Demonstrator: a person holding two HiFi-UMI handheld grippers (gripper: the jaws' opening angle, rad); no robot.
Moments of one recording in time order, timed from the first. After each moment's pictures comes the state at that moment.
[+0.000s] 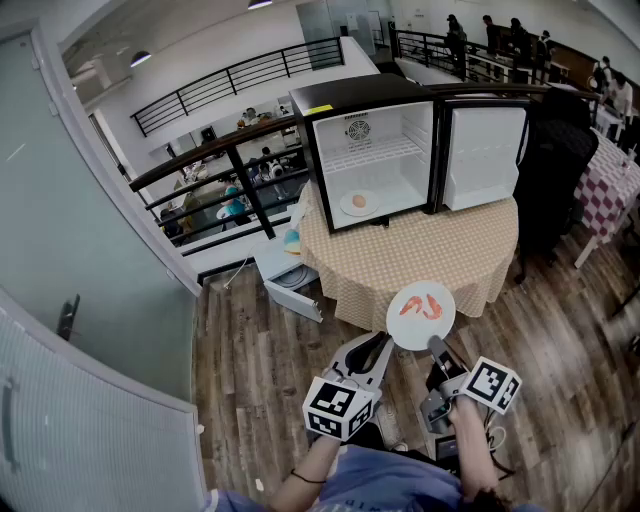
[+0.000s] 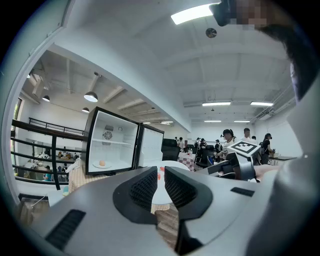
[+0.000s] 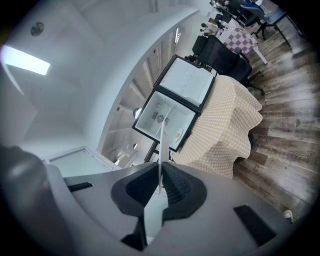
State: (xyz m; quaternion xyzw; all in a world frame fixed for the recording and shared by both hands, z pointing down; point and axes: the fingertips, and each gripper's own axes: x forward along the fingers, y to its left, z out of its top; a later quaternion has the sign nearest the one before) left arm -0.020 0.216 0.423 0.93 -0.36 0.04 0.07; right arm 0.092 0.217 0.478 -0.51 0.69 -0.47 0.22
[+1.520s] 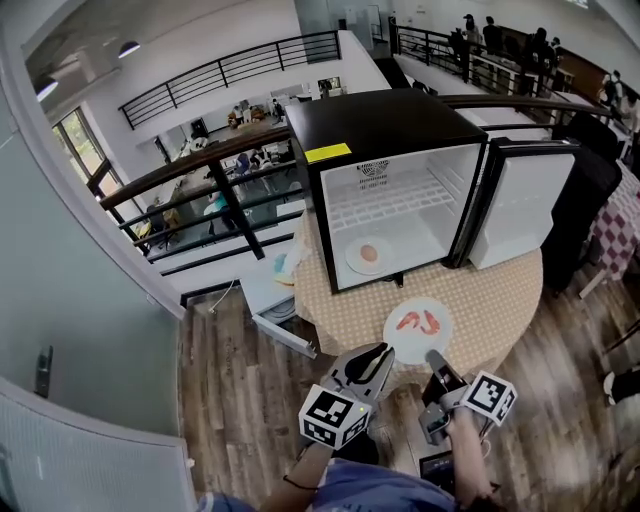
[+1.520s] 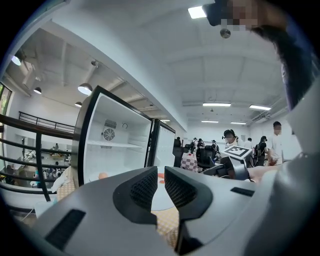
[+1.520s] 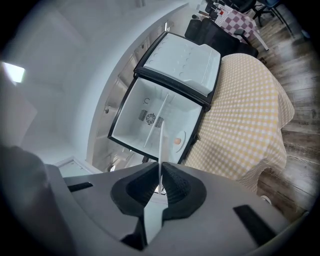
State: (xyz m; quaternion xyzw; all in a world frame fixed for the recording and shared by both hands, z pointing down) left arm -0.026 -0.048 0.421 0.94 -0.32 0.04 0.08; right arm 0.084 -0.044 0.493 -0.50 0.66 -0.51 0.22
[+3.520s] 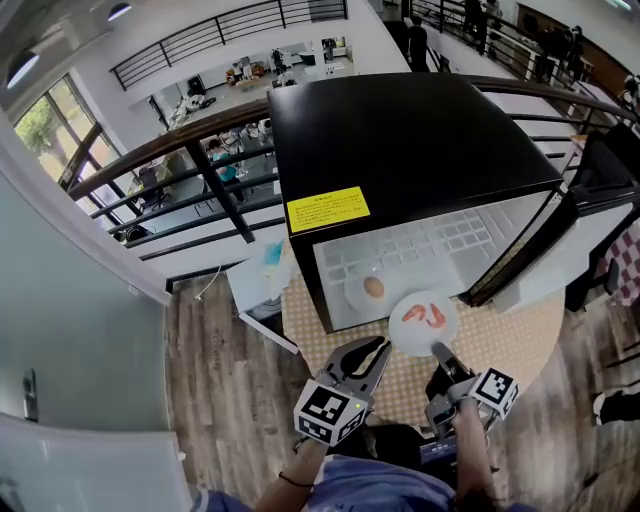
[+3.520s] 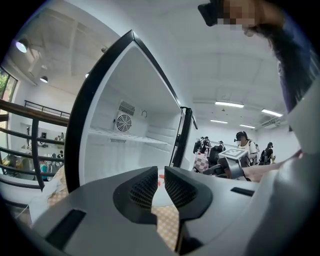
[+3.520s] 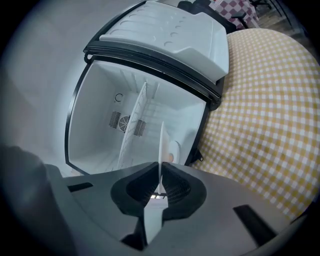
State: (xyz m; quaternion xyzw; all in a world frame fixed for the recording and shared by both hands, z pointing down) left arm -0.014 -0.254 0.466 0.93 -0.33 0.06 0.13; right arm 0.116 -0.246 0.546 -0.50 0.61 -0.57 0.21
